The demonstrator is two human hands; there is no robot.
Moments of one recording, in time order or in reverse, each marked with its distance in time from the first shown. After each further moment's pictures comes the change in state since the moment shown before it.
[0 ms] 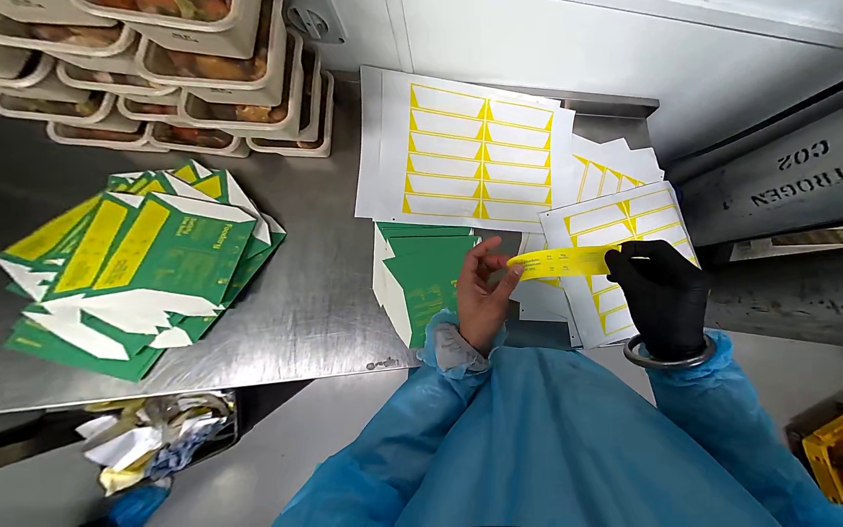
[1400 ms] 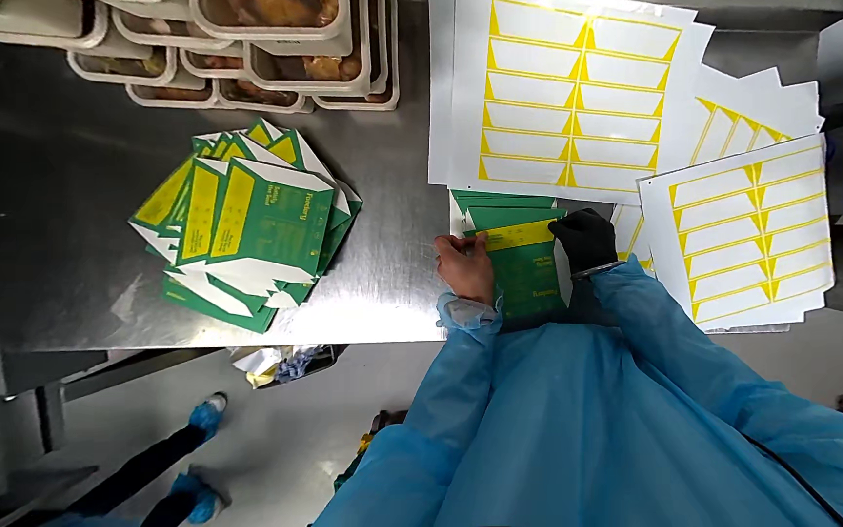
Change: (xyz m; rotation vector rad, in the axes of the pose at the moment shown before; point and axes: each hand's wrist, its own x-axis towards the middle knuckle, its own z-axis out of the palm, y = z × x) left_hand 0.050 -0.024 -0.144 0.927 0.645 -0.396; right_hand 0.023 0.100 0.225 -0.377 -0.467 0.464
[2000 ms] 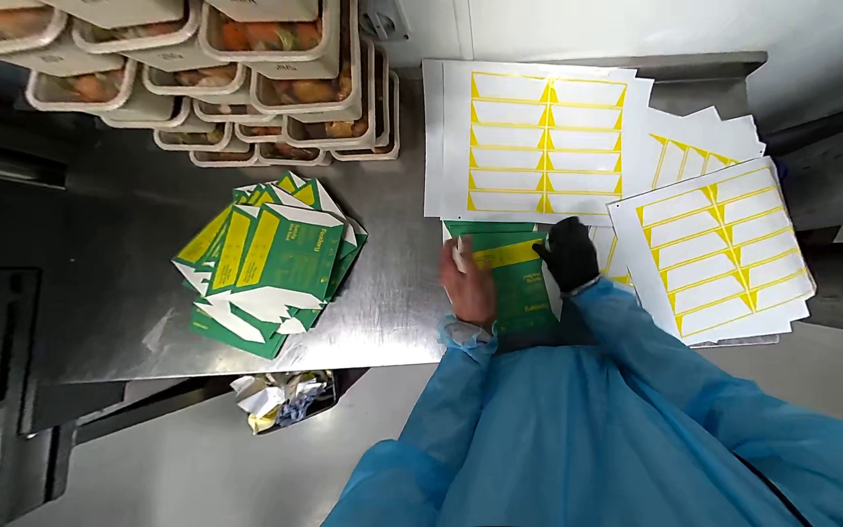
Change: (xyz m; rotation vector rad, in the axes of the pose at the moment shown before) left_hand -0.021 -0.012 -0.001 0.279 0.011 0.723; right_hand -0.009 0.008 -0.006 -0.280 0.157 -0.359
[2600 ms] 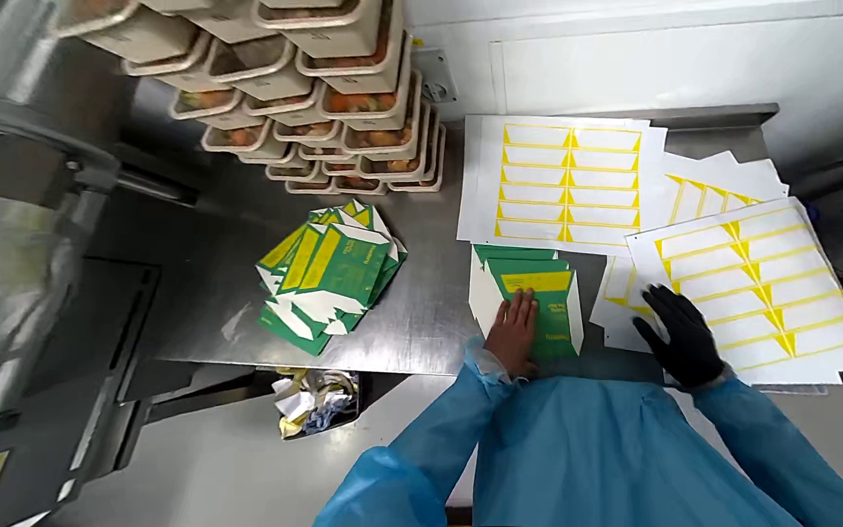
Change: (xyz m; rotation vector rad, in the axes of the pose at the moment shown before) left_hand -0.036 0.006 -0.013 0.338 -0.805 0.441; right_hand -0.112 0.132 -0.067 -0.022 0.150 -0.269
